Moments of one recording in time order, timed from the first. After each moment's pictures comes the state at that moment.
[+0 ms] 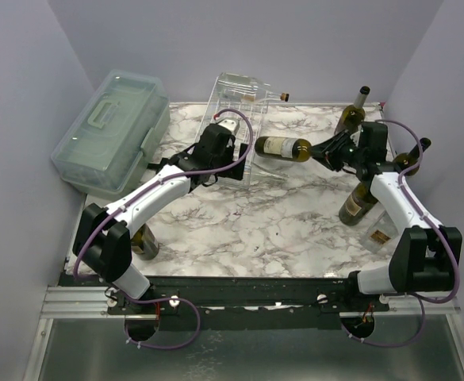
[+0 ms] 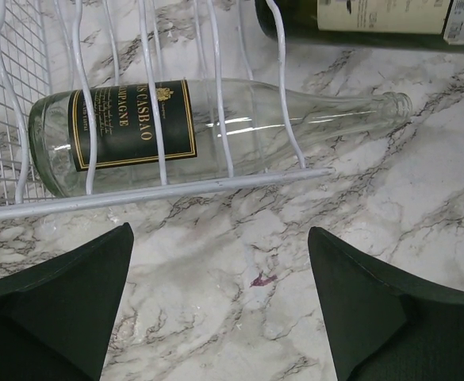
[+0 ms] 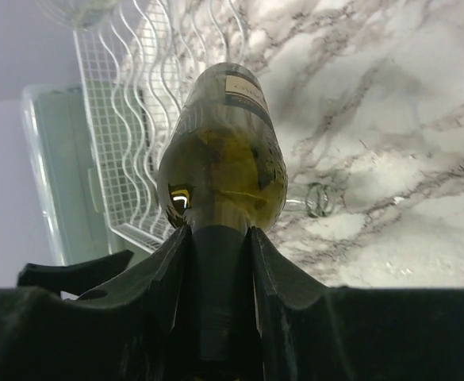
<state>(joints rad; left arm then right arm) -0.63 1.57 1.29 -0.40 -0.13 -0.27 0.00 1.40 1.01 -0.14 -0.43 0.94</state>
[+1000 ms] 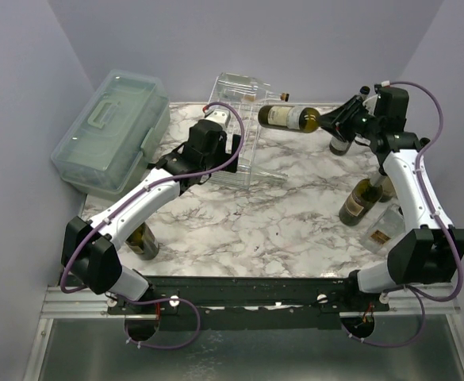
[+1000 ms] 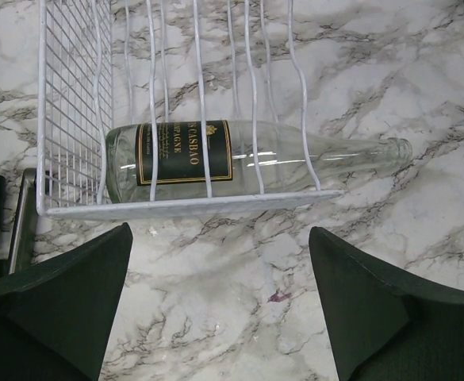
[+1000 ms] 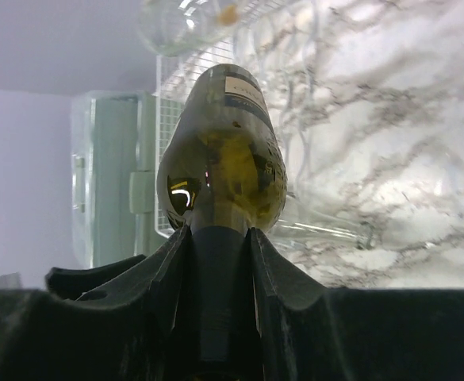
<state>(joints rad) -0.62 1.46 1.28 -0.39 -0.22 -0.25 -0.02 1.44 1.36 -0.41 -0.44 0.82</state>
